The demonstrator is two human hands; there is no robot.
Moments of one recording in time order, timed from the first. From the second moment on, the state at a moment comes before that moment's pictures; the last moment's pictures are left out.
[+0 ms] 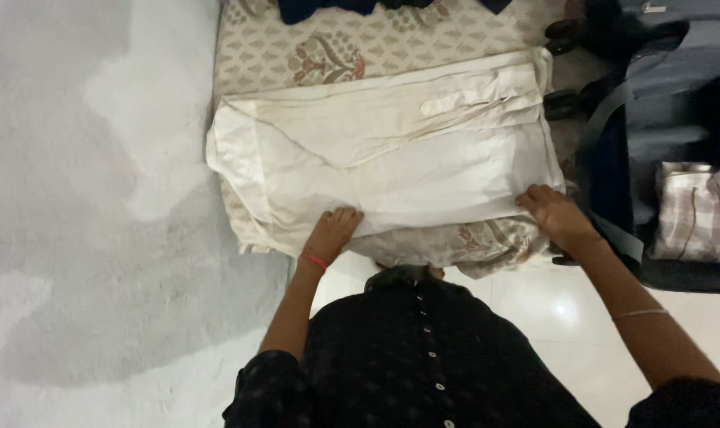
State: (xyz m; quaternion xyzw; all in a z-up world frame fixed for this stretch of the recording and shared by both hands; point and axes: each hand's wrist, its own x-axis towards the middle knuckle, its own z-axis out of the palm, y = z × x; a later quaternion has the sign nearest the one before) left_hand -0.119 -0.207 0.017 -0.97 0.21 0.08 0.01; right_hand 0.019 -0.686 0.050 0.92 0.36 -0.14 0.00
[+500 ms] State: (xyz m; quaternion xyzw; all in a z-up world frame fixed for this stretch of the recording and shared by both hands) left_hand -0.077 -0.211 0.046 -0.95 -0.11 -0.07 -0.30; right_hand 0.130 -0.713 0.014 0.95 0.25 -0.14 -0.11
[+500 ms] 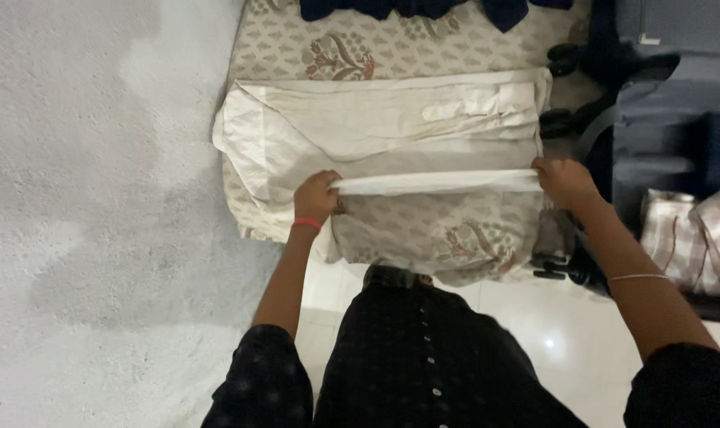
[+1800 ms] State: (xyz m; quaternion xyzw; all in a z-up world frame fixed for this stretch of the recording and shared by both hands) left_hand 0.019 -0.291 -0.012 -0.98 0.12 0.08 -0.10; right_hand 0.140 -0.664 0.011 0.99 0.05 0.07 -0.09
